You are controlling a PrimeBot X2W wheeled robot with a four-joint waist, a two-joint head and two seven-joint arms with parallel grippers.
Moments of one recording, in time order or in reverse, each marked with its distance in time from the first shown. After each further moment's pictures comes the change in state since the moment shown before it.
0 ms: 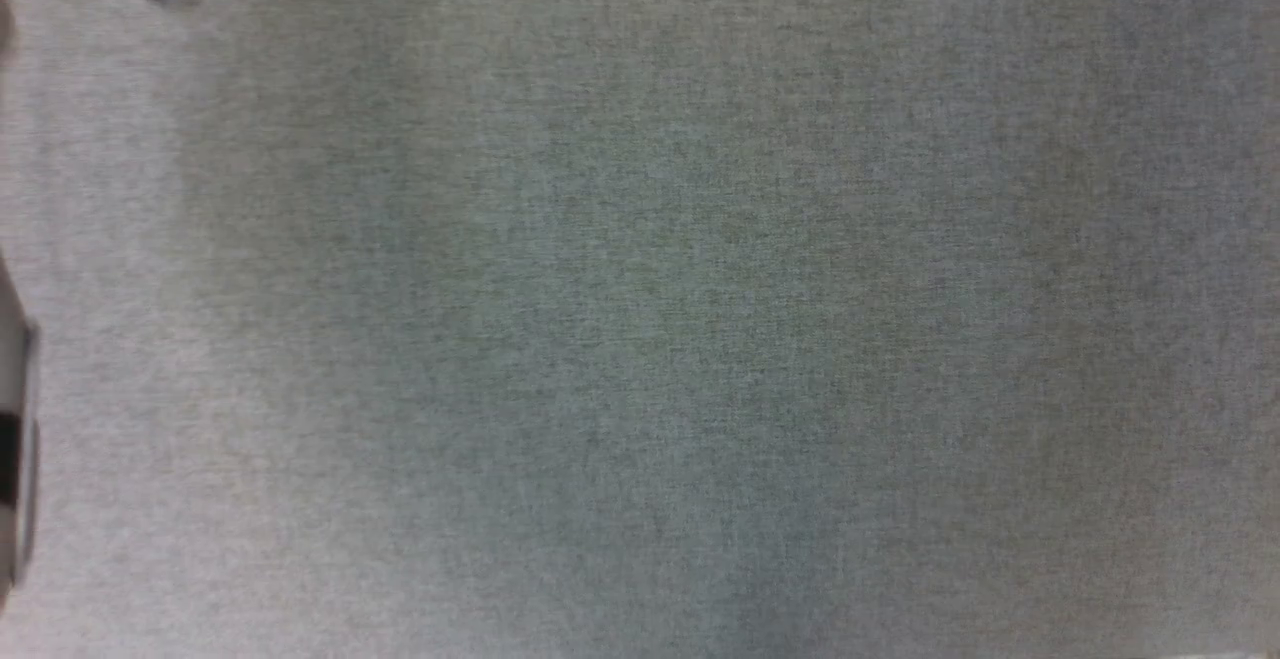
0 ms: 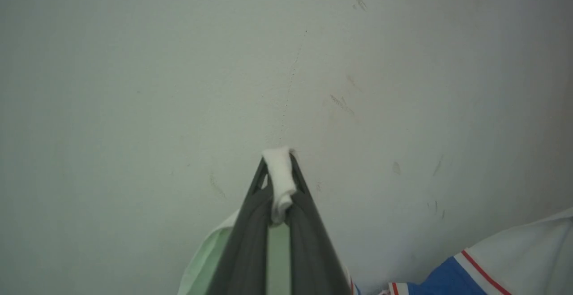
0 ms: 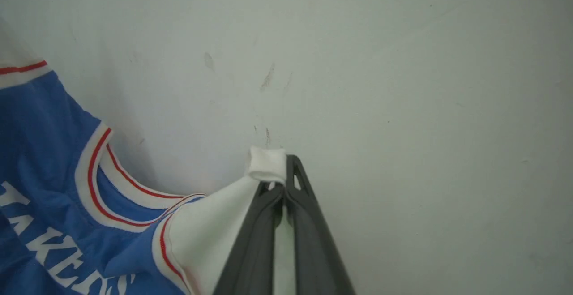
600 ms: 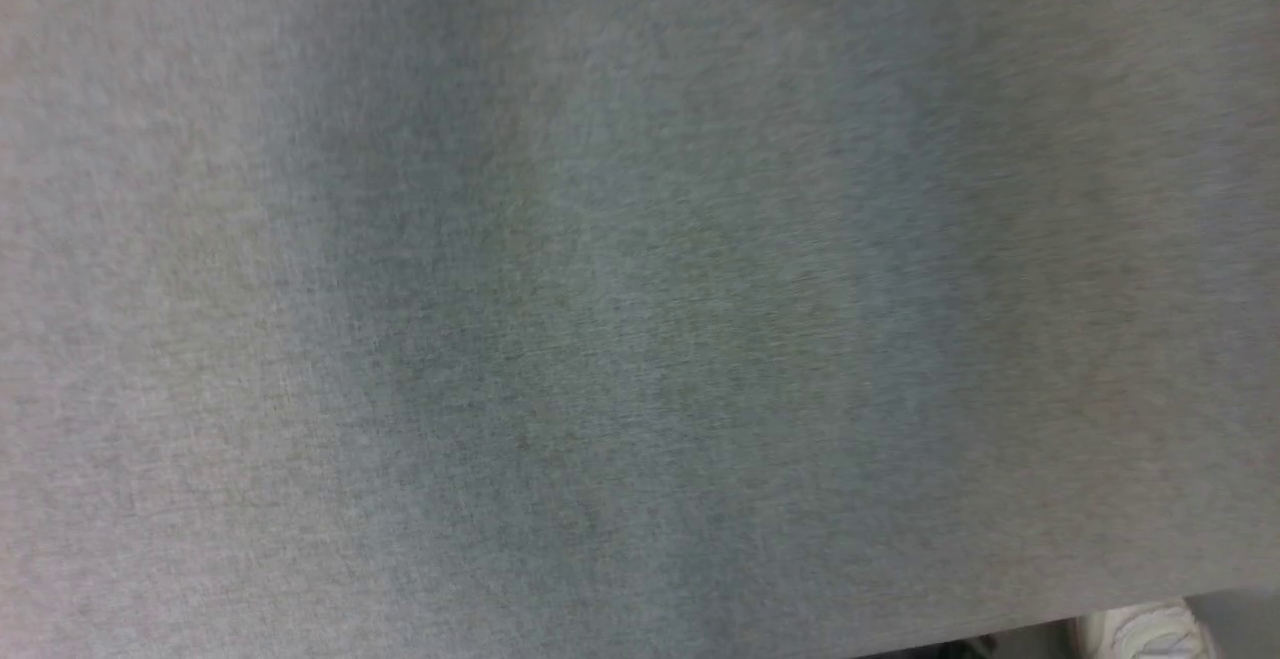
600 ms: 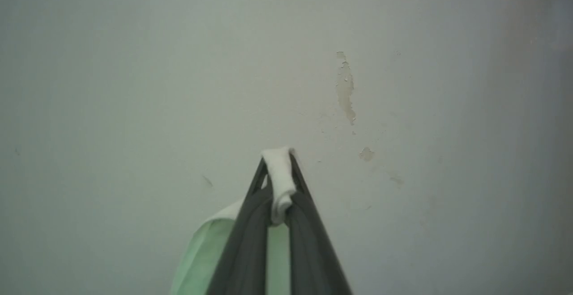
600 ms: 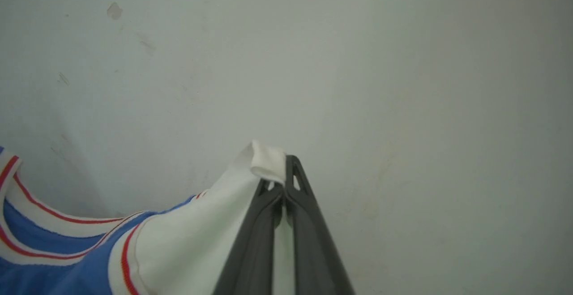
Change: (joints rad) left arm -0.266 -0.047 -0.017 0.107 0.118 0.199 0.063; right arm -0.160 0.245 -0.378 0.130 -0.305 -0.001 0.097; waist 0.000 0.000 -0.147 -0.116
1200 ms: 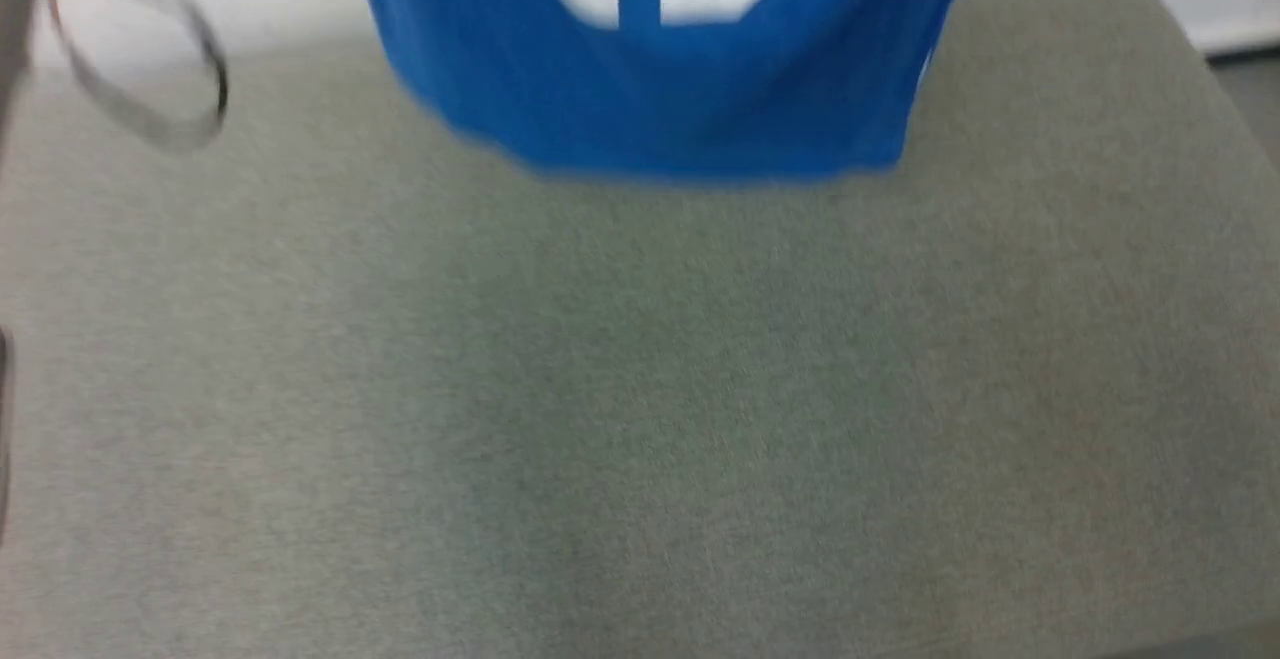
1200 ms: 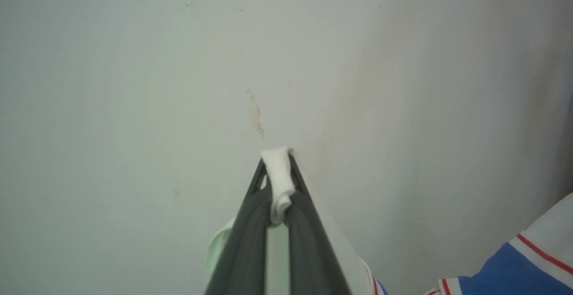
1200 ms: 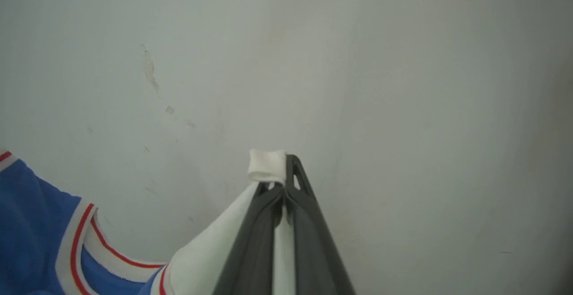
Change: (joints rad) left arm 0.304 0.106 -0.109 -0.259 -0.069 0.051 0.535; right arm 0.309 0.060 -0.059 -0.170 0.138 0.000 0.351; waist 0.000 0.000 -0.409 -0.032
